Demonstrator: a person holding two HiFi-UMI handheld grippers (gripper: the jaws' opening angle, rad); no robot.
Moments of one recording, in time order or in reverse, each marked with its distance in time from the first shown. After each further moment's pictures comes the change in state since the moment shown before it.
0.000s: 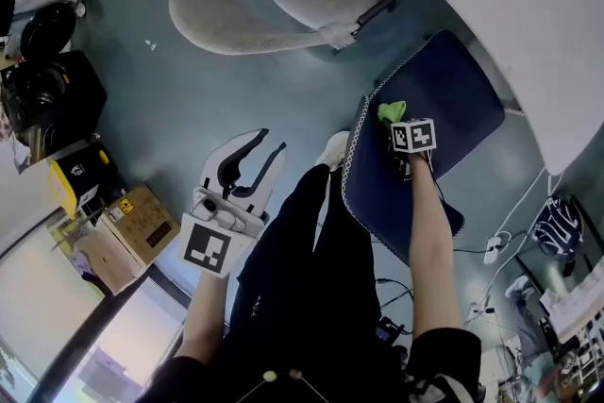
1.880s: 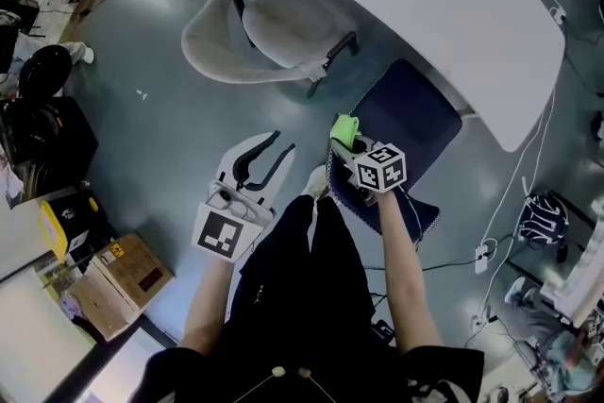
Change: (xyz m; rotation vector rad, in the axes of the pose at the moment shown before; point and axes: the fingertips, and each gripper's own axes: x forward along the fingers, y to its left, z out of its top) left arm -0.018 -0.033 0.063 0.048 -0.143 -0.106; right arm -0.140 0.186 0.077 -0.197 -0.437 0.236
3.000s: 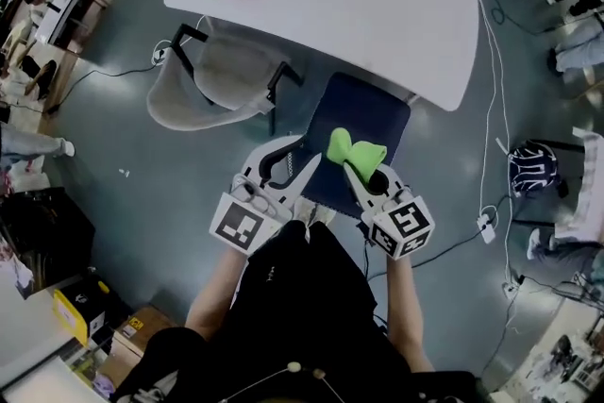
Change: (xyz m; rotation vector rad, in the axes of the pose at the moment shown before) left arm 0.051 -0.121 0.080 0.047 -0.147 -0.413; right arm -0.244 0.115 0.096 -0.168 -0.486 -0.395
